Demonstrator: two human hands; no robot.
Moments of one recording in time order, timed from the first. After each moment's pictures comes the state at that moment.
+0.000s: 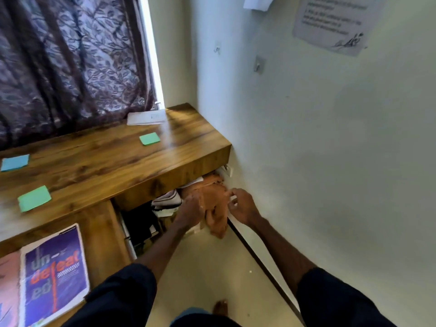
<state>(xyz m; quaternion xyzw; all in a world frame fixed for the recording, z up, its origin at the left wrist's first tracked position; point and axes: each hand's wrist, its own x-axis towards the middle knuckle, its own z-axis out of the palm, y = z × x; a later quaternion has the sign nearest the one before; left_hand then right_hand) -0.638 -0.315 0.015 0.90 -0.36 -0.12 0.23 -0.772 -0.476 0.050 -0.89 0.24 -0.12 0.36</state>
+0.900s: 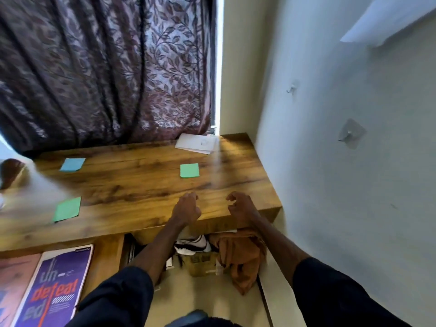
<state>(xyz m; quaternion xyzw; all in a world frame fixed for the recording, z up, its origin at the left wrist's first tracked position) -0.377 -0.397 0.042 0.96 -0.15 -0.10 0.20 -0.433 -0.618 0.056 -0.93 0.06 0.04 0.35</state>
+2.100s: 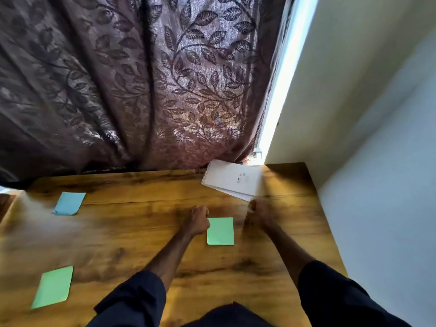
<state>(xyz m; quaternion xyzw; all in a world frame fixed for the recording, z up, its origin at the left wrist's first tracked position) -0.027 -0.374 -0.038 0.95 -0.04 -0.22 0.20 -0.042 -0.619 -0.051 -0.93 0.13 0.10 0.34</state>
